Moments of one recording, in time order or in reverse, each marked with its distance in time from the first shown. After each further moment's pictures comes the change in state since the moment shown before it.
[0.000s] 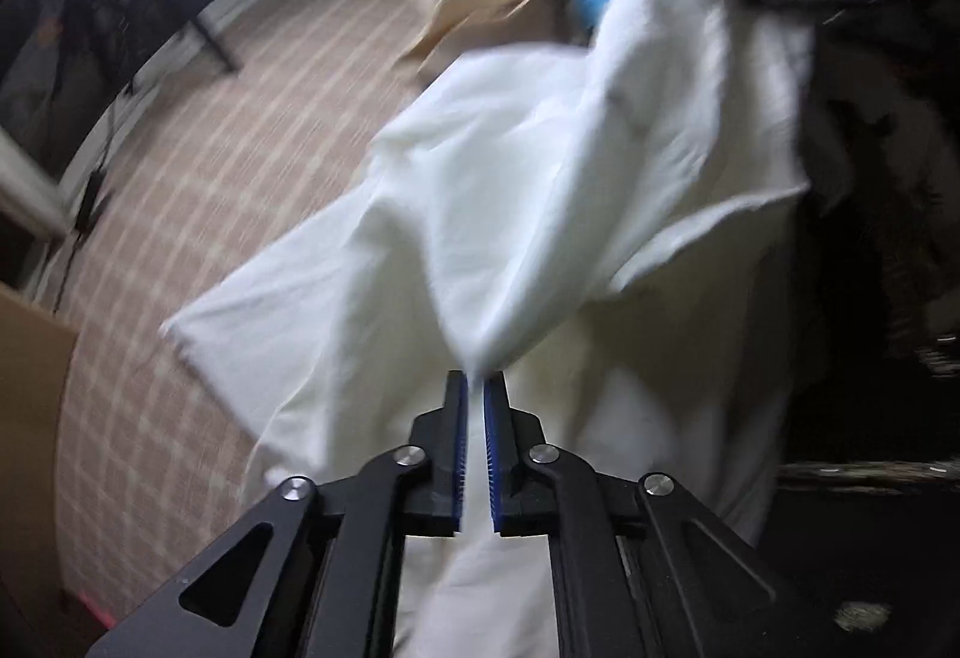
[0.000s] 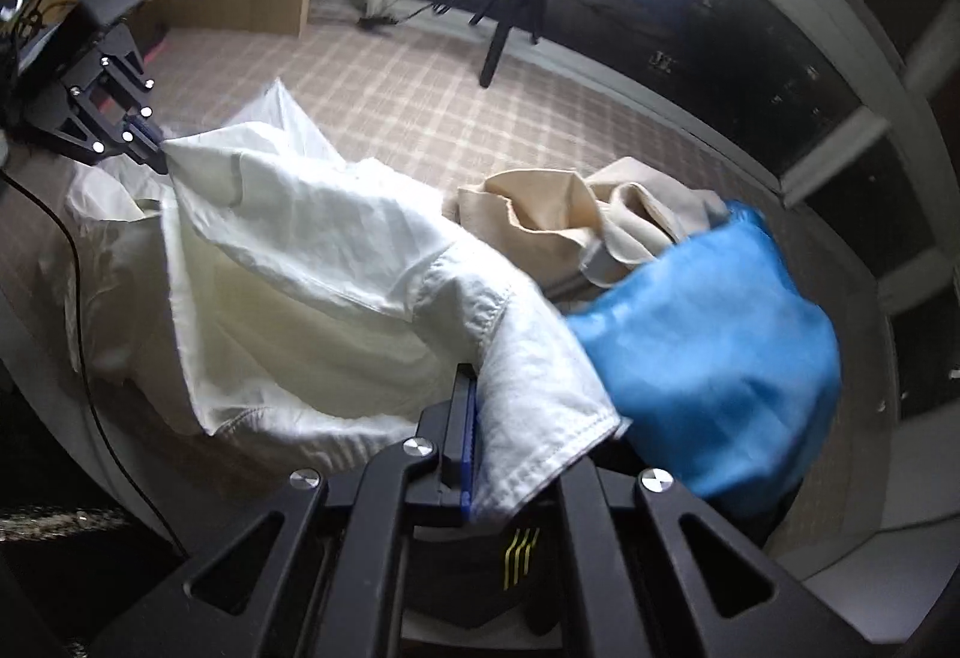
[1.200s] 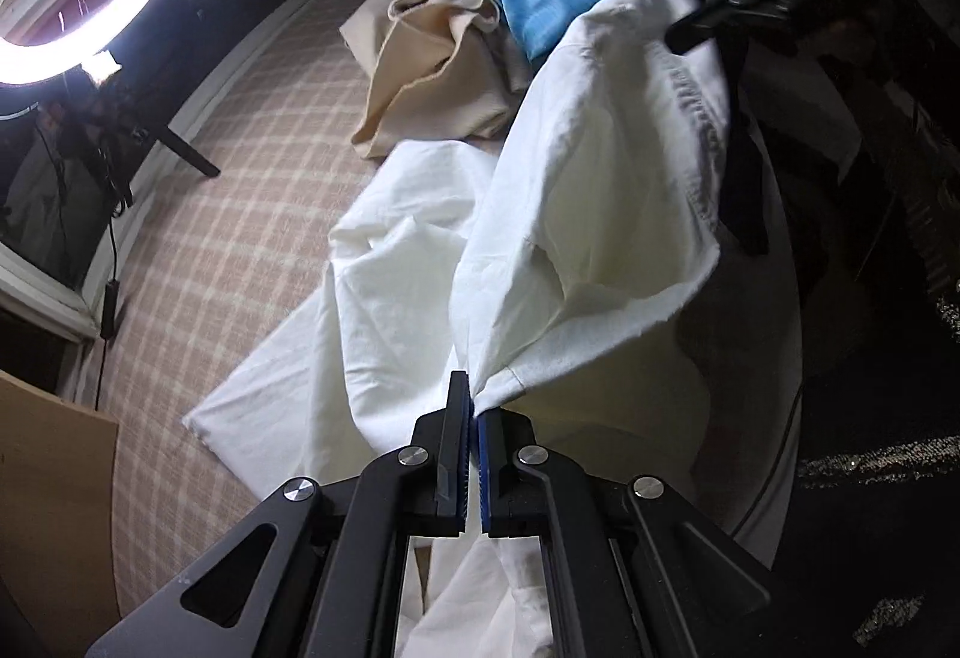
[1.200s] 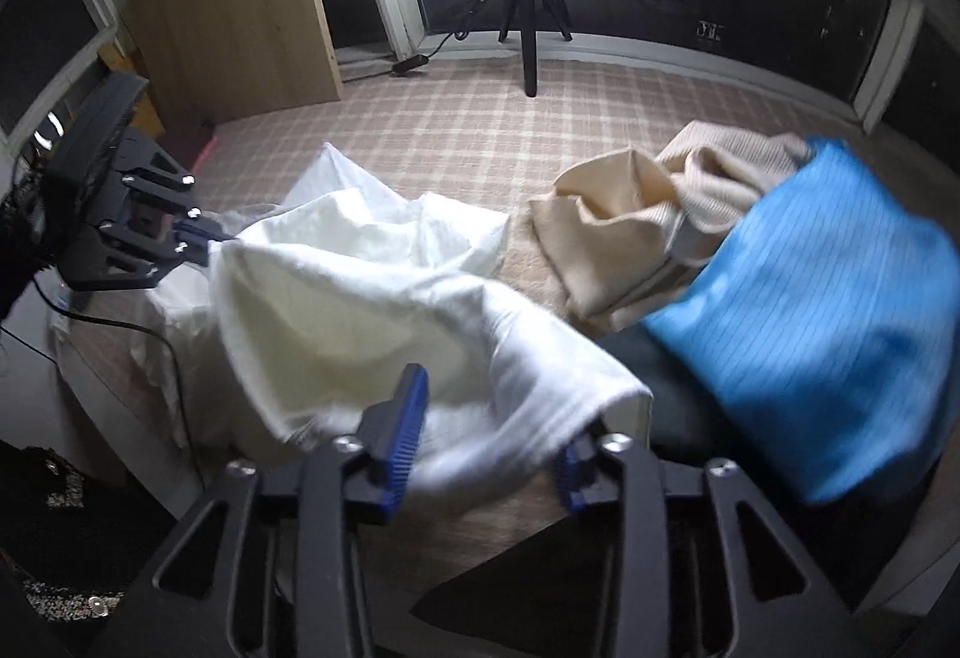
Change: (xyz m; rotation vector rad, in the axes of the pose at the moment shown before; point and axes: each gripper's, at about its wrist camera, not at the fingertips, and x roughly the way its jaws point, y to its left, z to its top) left arm -0.014 -0.065 0.029 0.150 -0.091 0.100; right arm 0.014 -0.025 -0.028 0.272 -0.103 0.361
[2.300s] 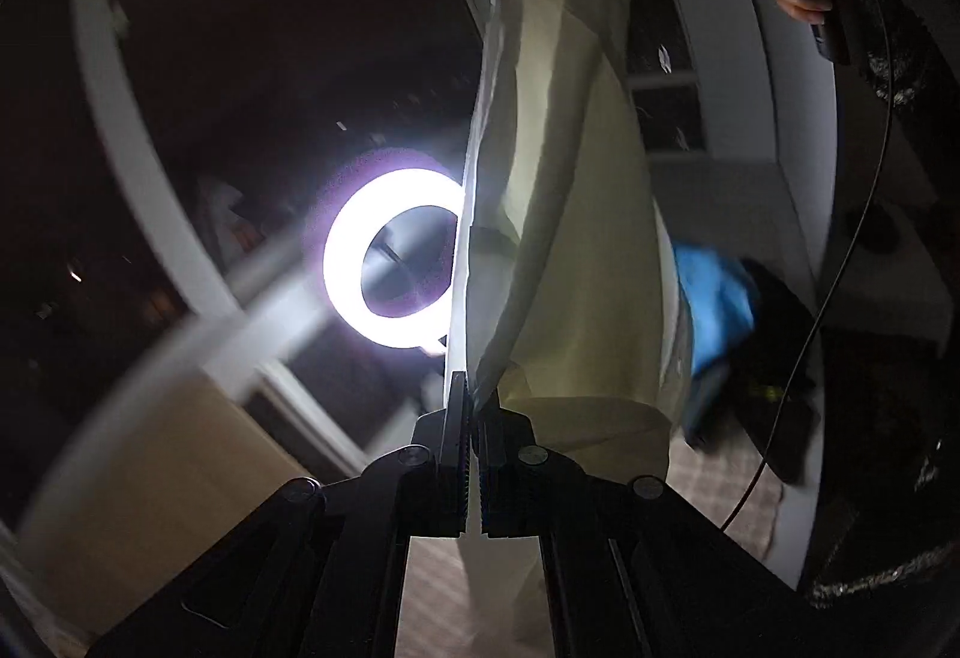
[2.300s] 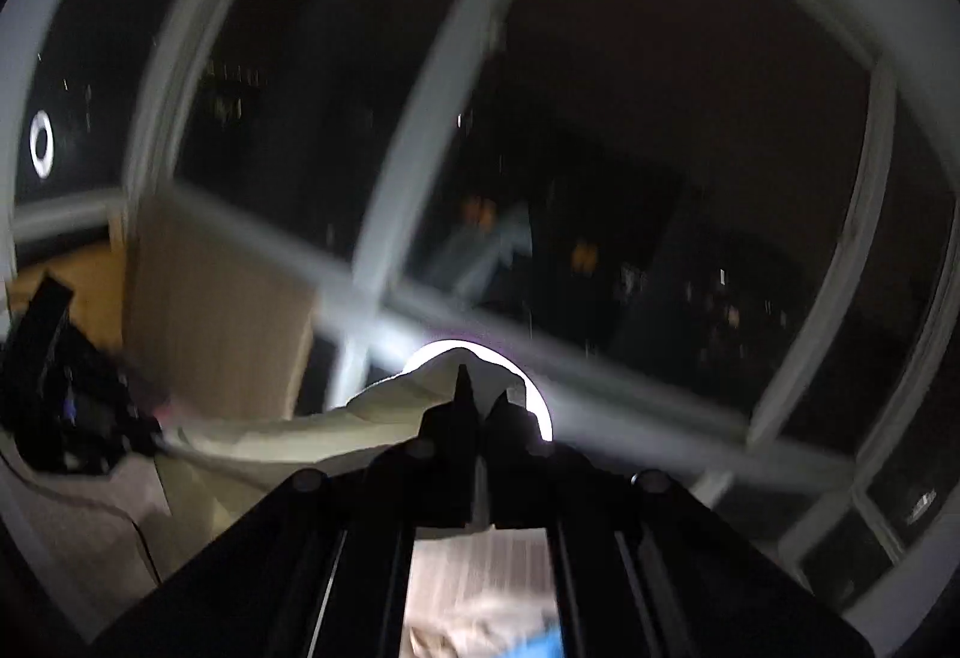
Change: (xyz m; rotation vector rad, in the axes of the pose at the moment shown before) left arm -0.366 -0.018 0.013 -0.112 -0.557 0.497; right arm -0.354 0.210 0.196 -0.425 -0.794 -0.402
